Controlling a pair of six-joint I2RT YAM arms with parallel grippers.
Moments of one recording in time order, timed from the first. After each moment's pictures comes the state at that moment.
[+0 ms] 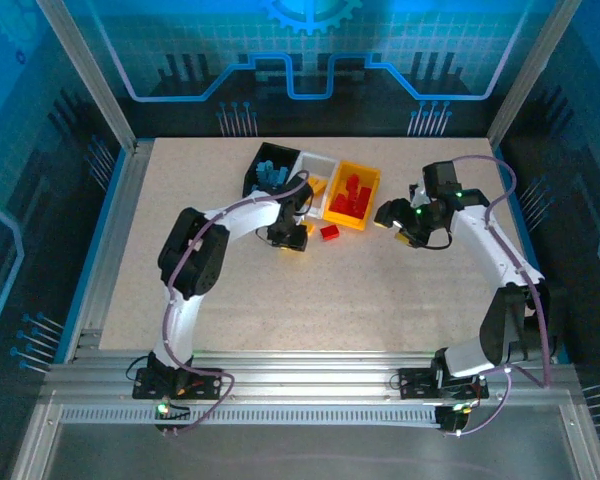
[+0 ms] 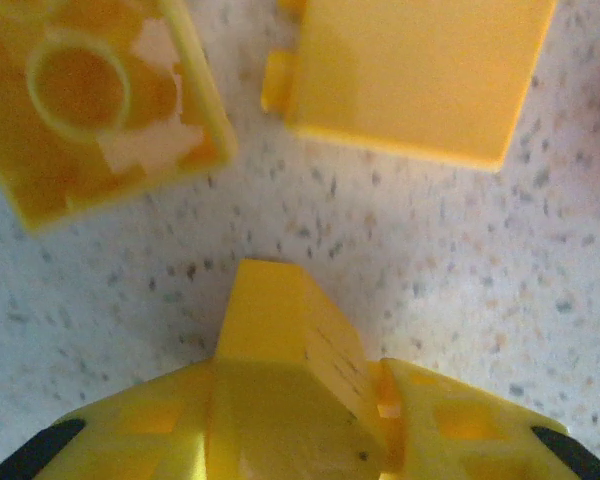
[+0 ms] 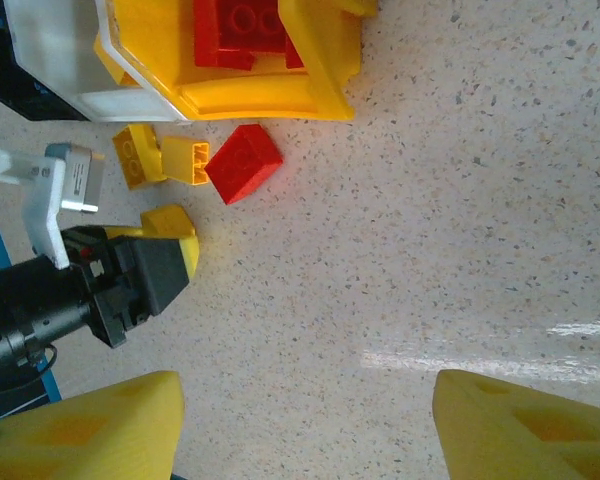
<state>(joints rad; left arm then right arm) -0.53 2.12 1.57 -0.85 0.08 -0.36 0.10 1.46 1.19 -0.86 -0.45 0.60</state>
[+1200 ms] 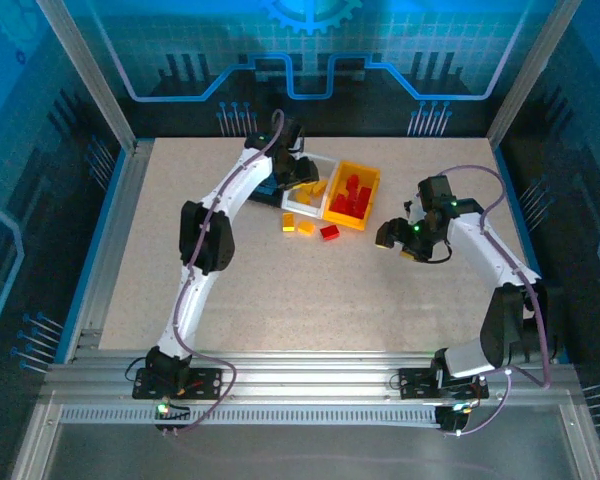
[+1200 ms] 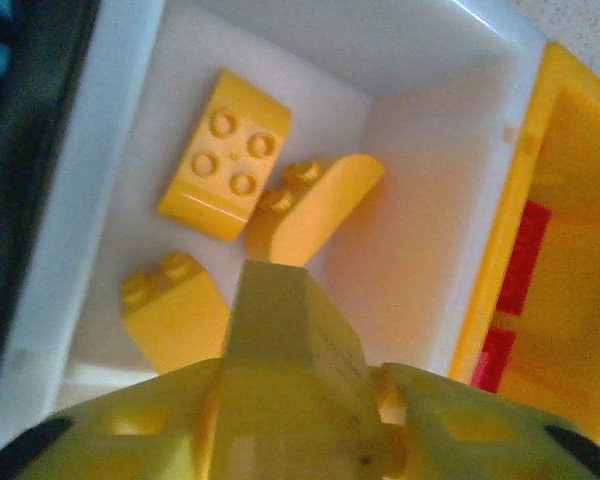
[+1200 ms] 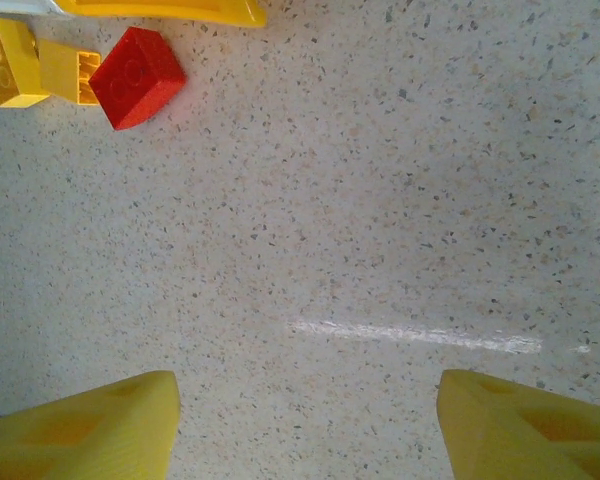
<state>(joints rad) -0.37 2.49 2.44 -1.00 0.26 -0.60 0.11 1.45 1.09 -0.91 -0.39 0.42</state>
